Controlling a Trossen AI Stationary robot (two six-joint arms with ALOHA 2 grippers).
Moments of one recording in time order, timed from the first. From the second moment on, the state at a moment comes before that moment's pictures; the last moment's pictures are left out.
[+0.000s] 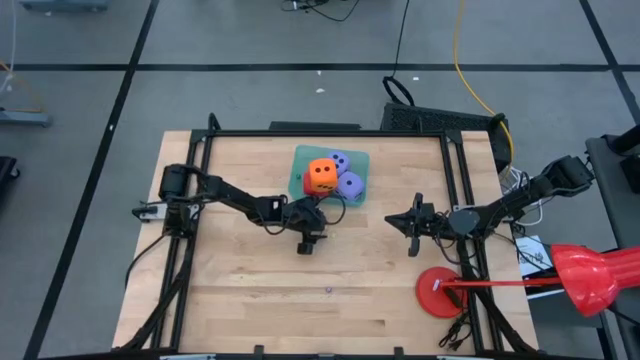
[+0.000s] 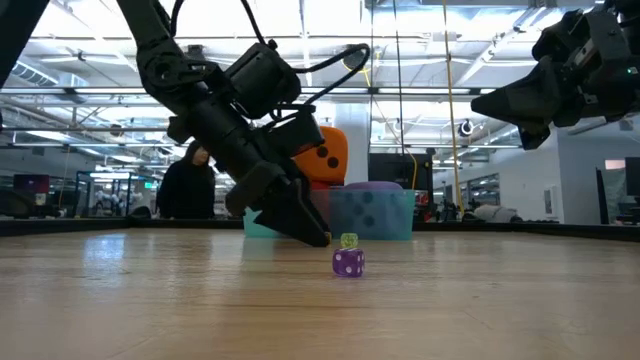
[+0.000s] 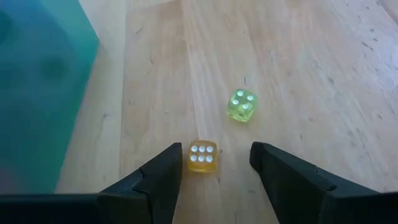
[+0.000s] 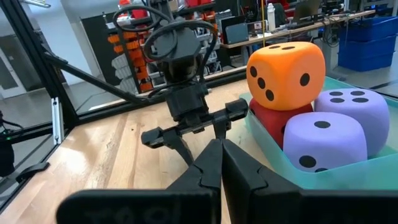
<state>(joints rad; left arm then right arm) 0.02 1.93 0.86 0.33 0.04 0.20 0.37 0.90 0.01 0.85 0.55 0.27</state>
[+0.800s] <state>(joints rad) 0.04 1.94 0.87 0.32 0.02 0.20 0.37 0.90 0.01 0.84 0.55 0.27</state>
